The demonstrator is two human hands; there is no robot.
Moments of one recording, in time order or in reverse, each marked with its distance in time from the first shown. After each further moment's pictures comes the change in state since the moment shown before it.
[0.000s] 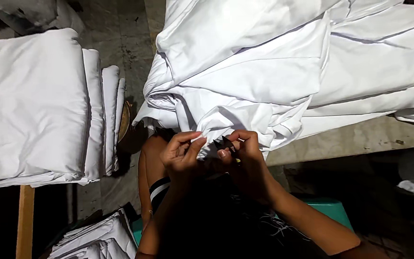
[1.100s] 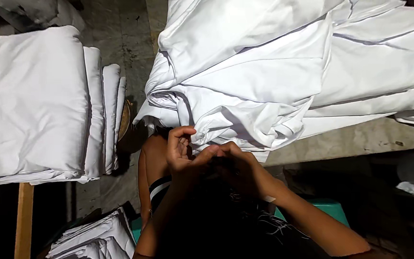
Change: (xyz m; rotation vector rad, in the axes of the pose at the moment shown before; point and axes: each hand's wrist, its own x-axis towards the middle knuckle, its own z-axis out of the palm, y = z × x) left_hand -0.003 0.001 -0.003 -0.116 -0.091 -0.113; right_hand -0.007 0.011 -0.009 0.081 -0.269 0.017
